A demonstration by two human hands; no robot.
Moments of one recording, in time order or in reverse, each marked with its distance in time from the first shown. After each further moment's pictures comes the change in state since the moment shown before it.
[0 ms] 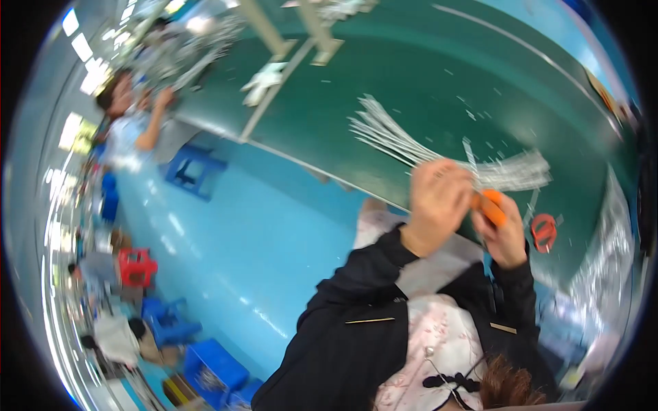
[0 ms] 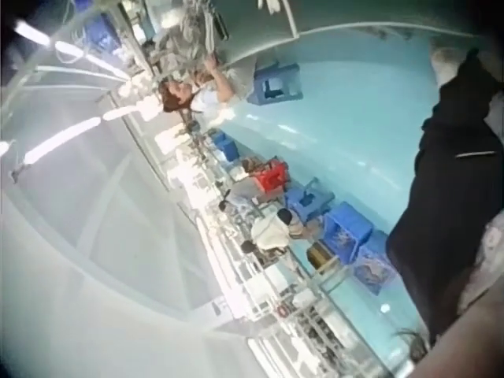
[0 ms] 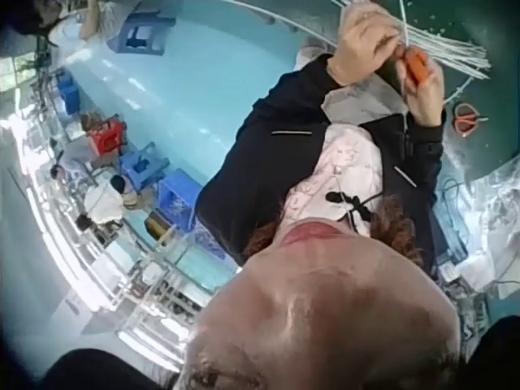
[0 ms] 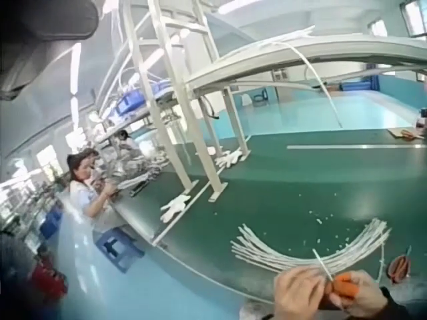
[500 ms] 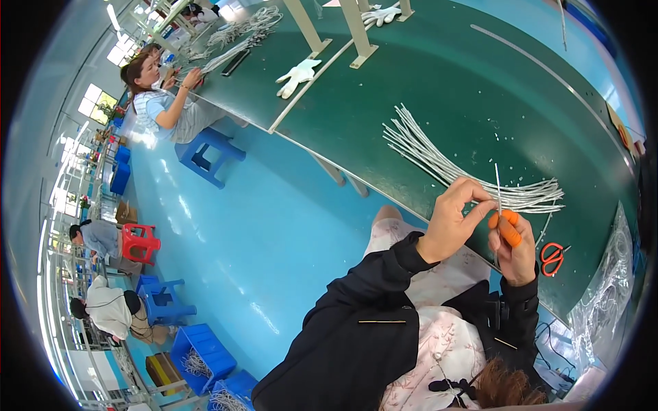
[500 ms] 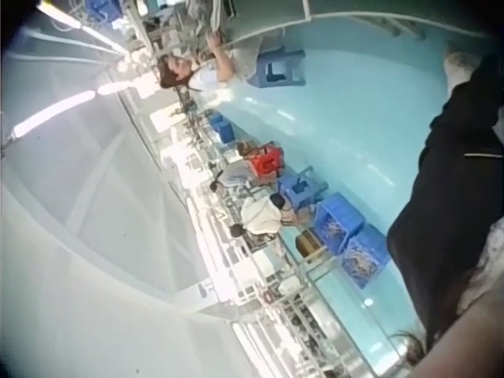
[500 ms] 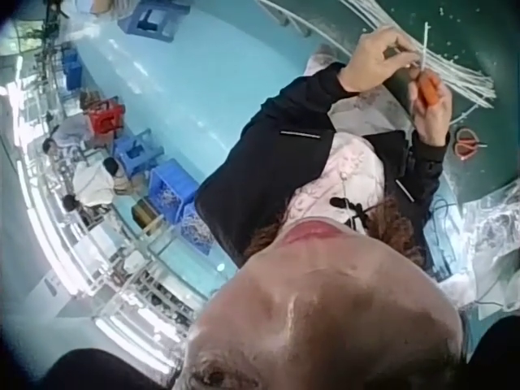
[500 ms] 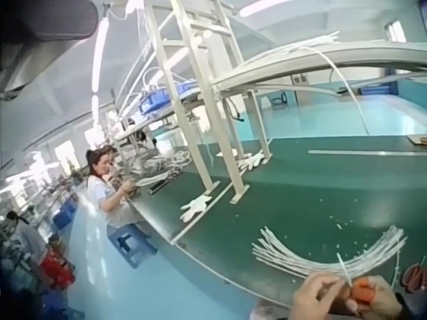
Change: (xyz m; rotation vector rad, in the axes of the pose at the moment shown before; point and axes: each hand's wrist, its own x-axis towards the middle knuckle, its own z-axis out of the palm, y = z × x) left_hand 0.006 -0.002 -0.007 -0.613 -0.024 -0.464; right_hand 0.010 -0.003 0.004 0.002 -0.063 -0.021
